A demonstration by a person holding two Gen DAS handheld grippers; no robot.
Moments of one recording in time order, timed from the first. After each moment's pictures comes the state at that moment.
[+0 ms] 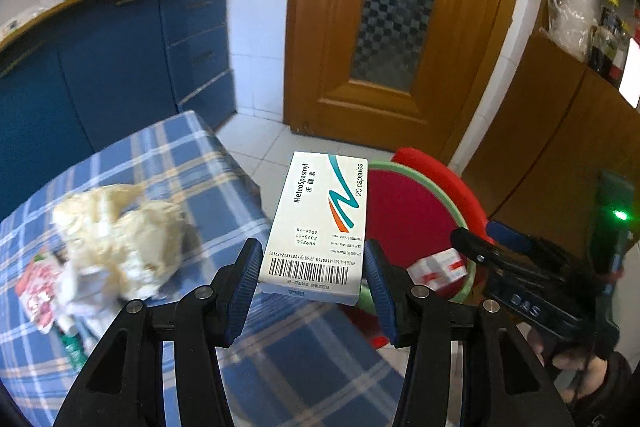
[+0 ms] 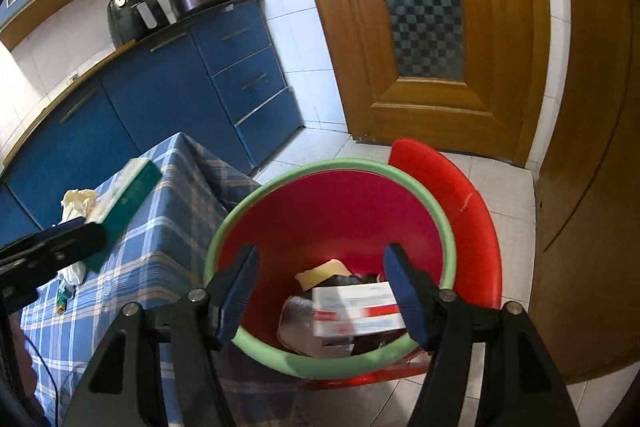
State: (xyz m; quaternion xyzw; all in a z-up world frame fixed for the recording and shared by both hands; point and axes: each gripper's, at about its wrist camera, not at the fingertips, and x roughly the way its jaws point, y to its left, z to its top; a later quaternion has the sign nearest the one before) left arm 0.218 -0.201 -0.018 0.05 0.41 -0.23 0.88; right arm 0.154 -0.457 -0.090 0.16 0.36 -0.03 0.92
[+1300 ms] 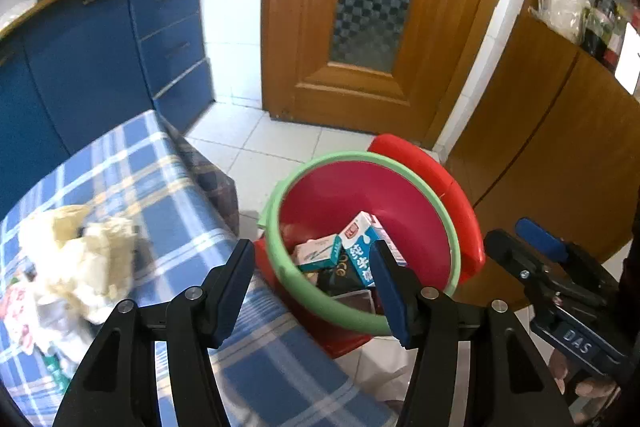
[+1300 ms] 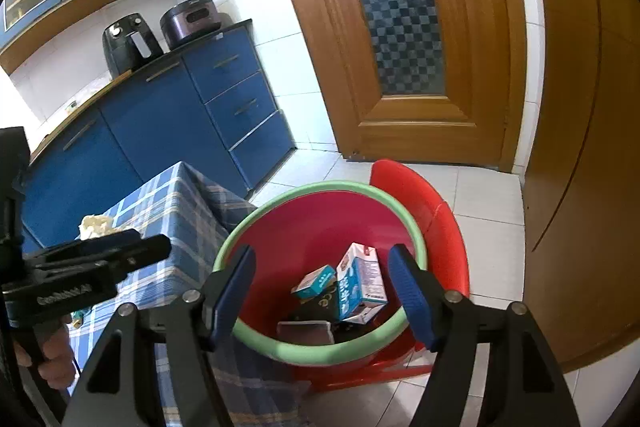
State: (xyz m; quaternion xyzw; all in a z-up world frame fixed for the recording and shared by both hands) left arm 0.226 -0.229 -0.014 0.06 0.43 -0.25 0.87; right arm 0.126 -0.465 -0.060 0.17 0.33 -0.04 0.93
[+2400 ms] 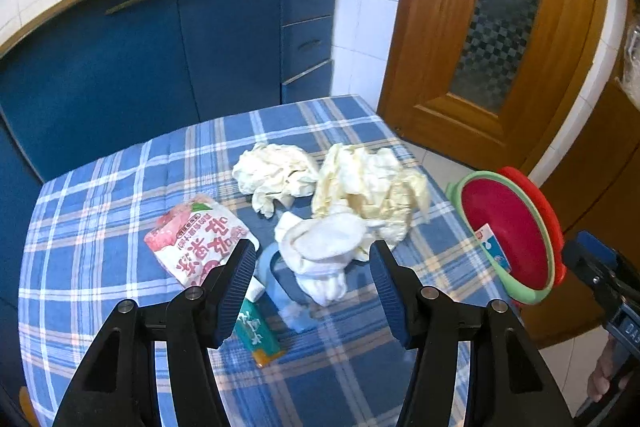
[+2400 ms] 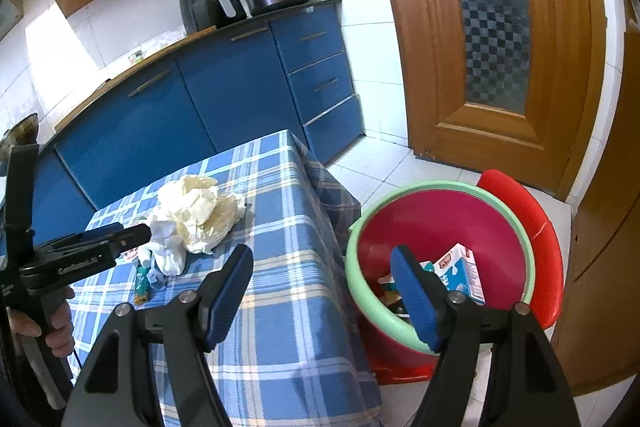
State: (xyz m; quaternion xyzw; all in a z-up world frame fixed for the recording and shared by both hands) left arm 0.229 -0.046 -0.013 0.01 0.42 -0.09 0.90; right arm 0.148 -0.345 -0.033 0.11 0.34 0.06 0.93
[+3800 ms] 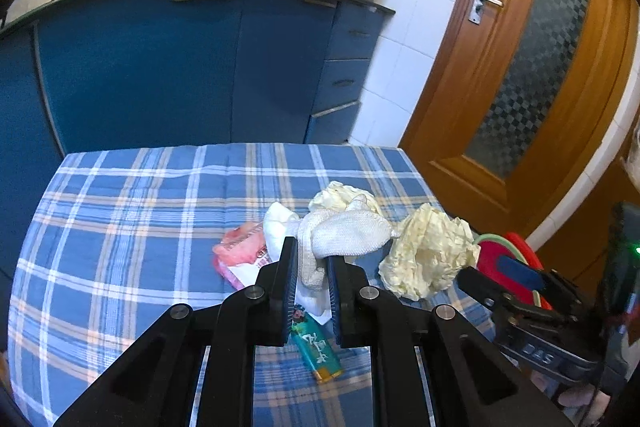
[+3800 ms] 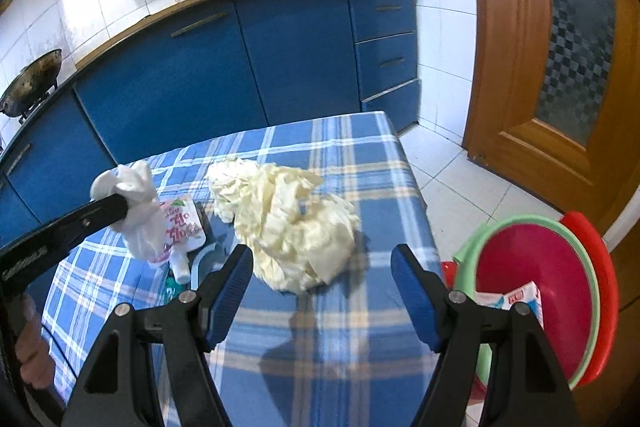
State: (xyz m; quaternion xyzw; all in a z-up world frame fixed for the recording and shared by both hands) left arm 0.223 0.027 0.001 -0.10 0.36 -0.06 0.92; right arm 0.226 -0.235 -0.045 0.04 0.38 0.14 0.91
